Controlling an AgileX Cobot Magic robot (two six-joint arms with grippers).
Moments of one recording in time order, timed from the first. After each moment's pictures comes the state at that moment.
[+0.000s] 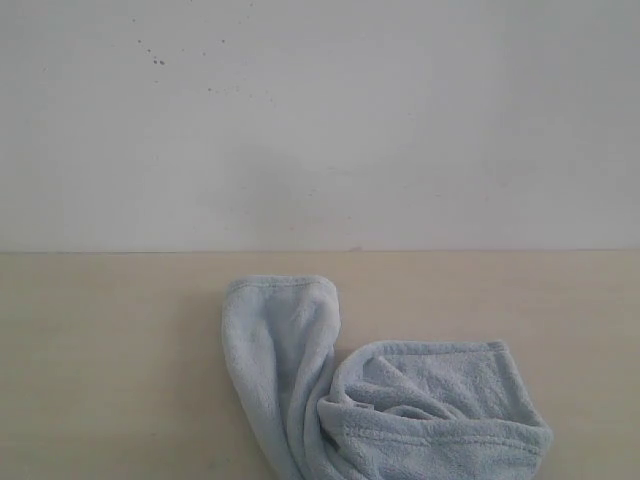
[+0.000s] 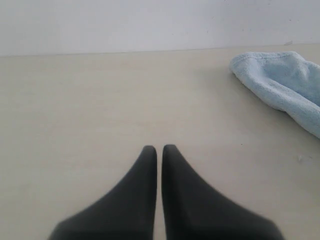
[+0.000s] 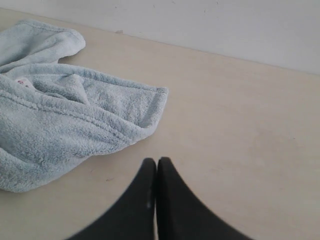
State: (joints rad) left arm -0.03 0.00 0.00 0.03 0.35 -0.01; right arm 0.20 0.00 0.00 0.03 0.38 -0.15
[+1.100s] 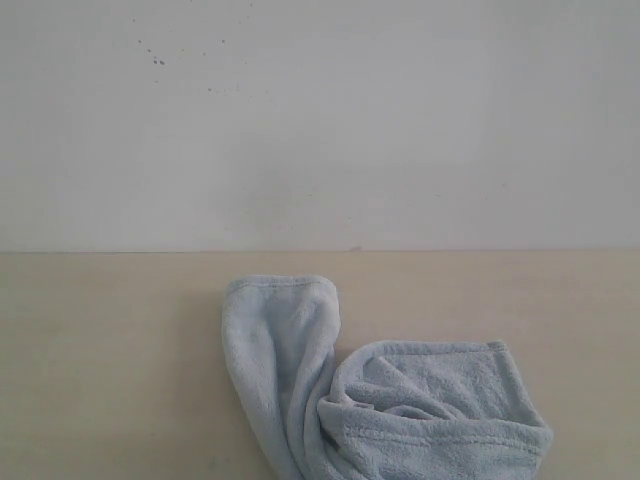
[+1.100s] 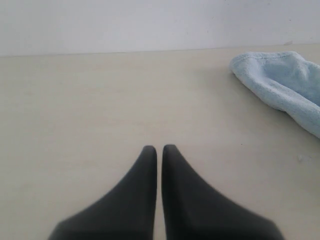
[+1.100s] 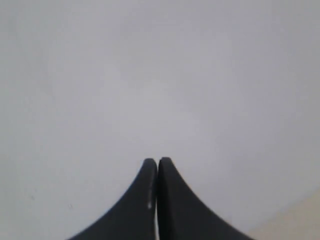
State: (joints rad) left arm -0.03 0.00 0.00 0.03 0.35 -0.01; right arm 0.20 0.00 0.00 0.40 -0.35 0.26
